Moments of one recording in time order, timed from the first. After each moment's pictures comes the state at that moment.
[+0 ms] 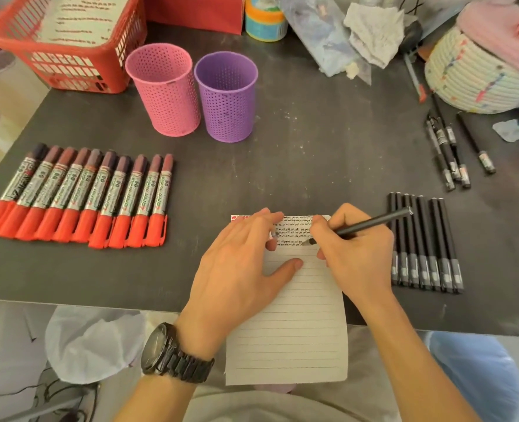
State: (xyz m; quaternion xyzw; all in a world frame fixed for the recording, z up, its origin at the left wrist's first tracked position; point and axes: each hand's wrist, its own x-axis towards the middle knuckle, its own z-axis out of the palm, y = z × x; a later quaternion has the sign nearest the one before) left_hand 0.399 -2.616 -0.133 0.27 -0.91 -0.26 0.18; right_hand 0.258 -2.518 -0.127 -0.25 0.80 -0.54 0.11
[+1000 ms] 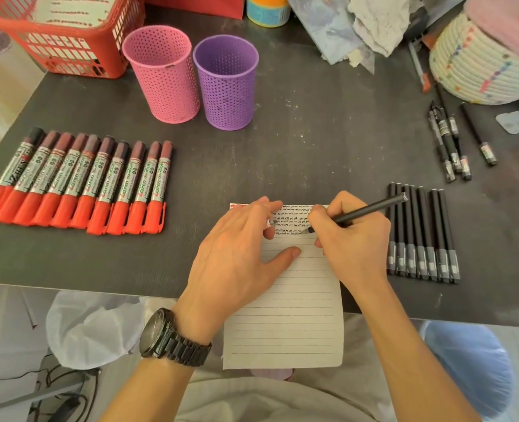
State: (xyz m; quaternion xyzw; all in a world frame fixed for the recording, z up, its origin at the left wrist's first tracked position) left_hand 0.400 -2.616 -0.133 0.28 -0.91 -0.25 0.17; right_hand 0.258 -2.518 -0.128 -0.28 0.80 -0.52 0.09
